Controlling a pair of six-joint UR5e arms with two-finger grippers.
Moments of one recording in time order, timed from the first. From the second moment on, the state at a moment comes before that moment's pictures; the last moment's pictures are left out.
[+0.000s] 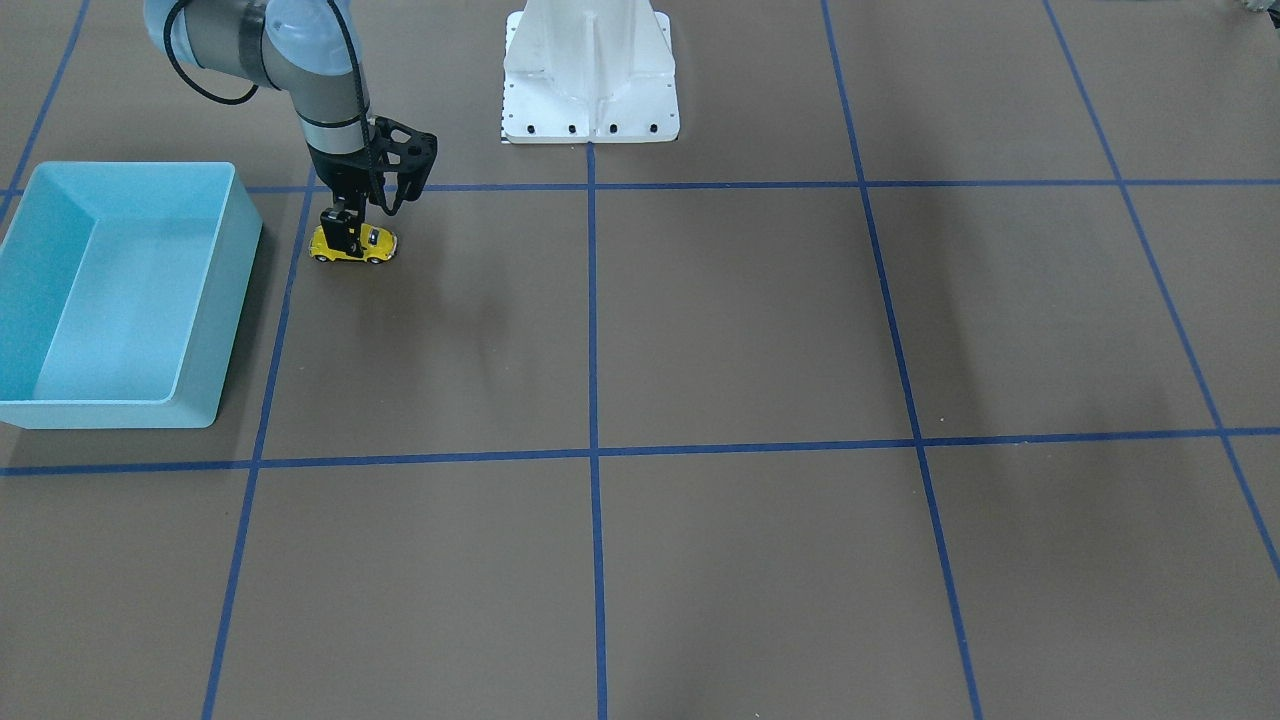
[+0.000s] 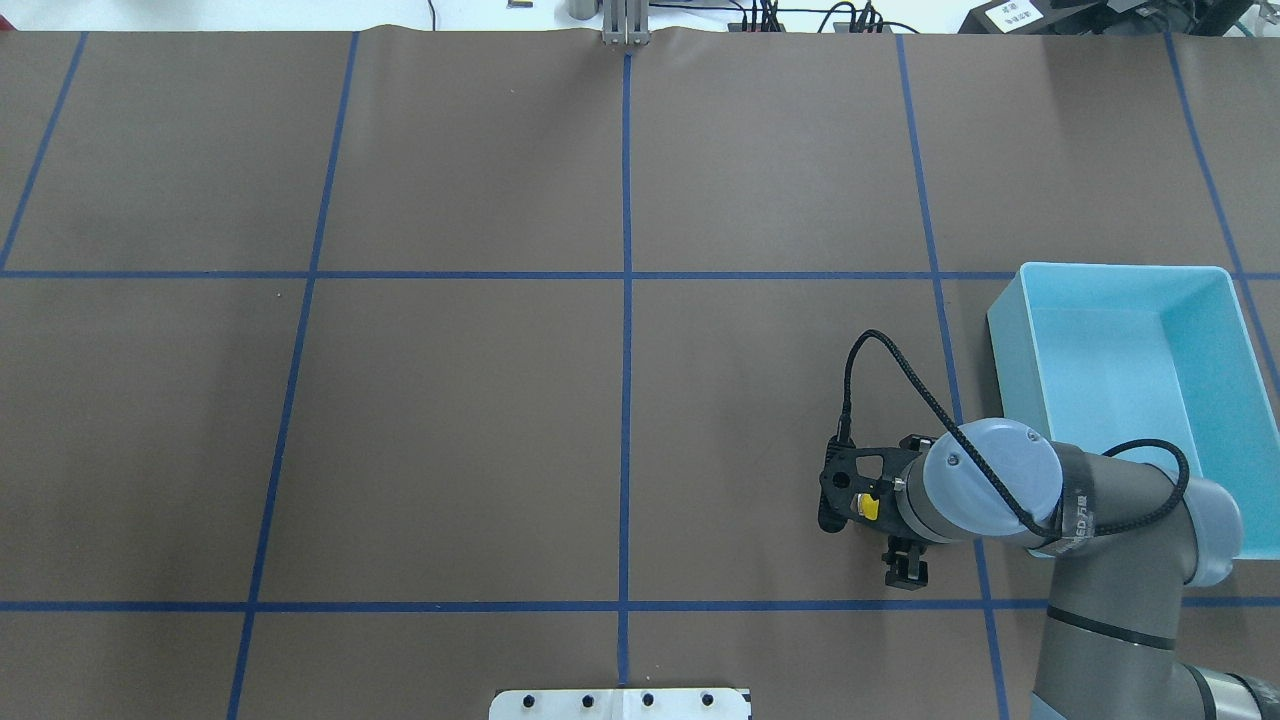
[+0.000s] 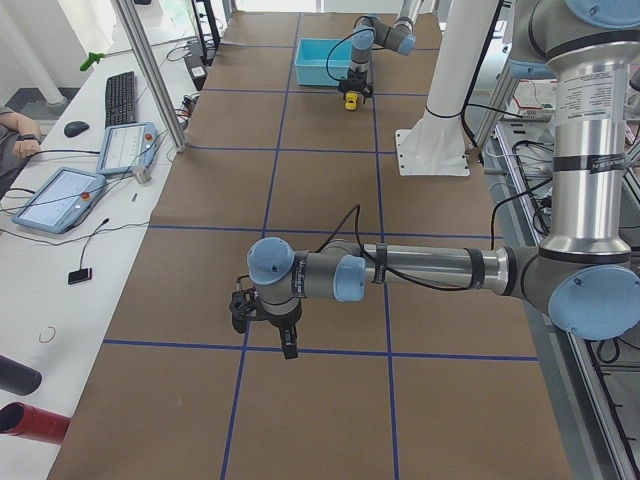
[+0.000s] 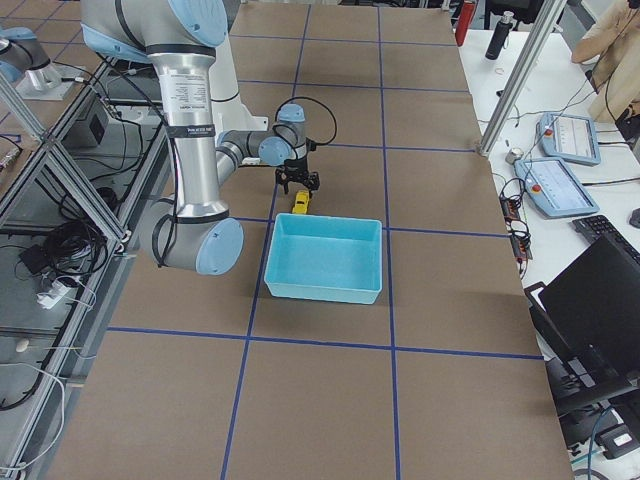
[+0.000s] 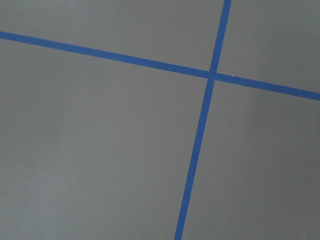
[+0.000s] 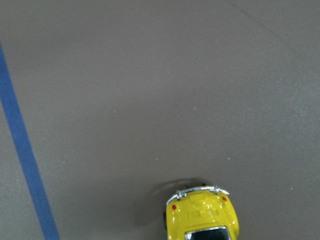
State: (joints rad) left arm -1.50 -1.50 -1.65 -1.59 -2.33 -0.27; right arm 0.36 -1.44 2.02 -1.54 1.73 -0.07
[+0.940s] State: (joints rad) left arm -1.50 -1.51 -1.65 -1.59 -2.33 -0.27; right arm 0.46 -1.36 2.18 -1.86 1.79 -0.09
